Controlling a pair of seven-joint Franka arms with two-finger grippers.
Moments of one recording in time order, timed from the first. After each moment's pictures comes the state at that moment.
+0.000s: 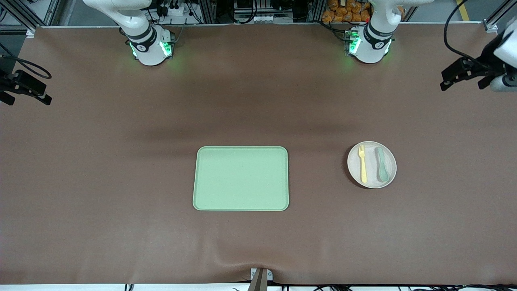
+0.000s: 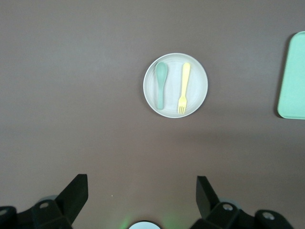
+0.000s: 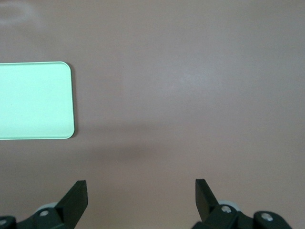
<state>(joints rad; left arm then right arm) -0.05 -0.09 0.02 -1.67 -0.01 1.53 -0.09 -0.01 -0.04 -0.05 -1.53 0.03 1.52 -0.03</state>
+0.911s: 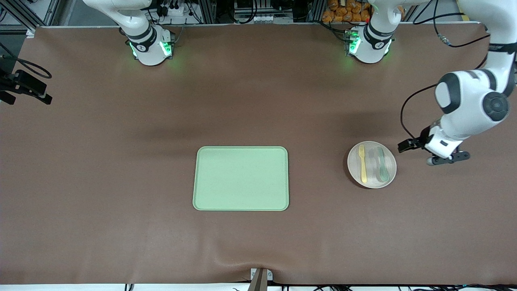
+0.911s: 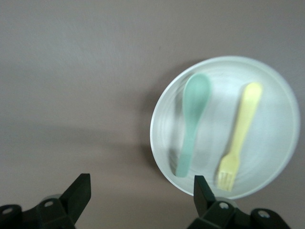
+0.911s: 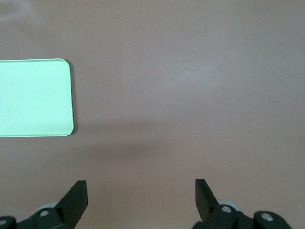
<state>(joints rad) 0.03 0.22 0.02 -2.20 -0.07 2.38 -0.07 -0.01 -0.04 -0.05 -1.53 0.03 1.51 -0.03</state>
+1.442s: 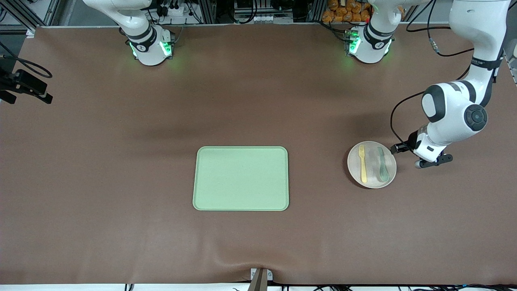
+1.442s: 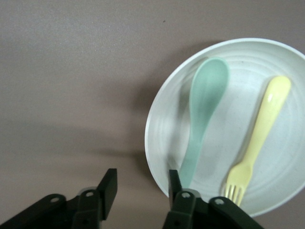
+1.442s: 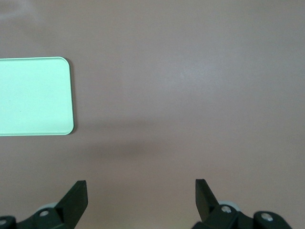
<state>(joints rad) 0.03 0.31 0.02 -2.20 -0.15 2.45 -0.07 -0.01 -0.04 -0.05 -1.53 0.03 1.51 -0.03</state>
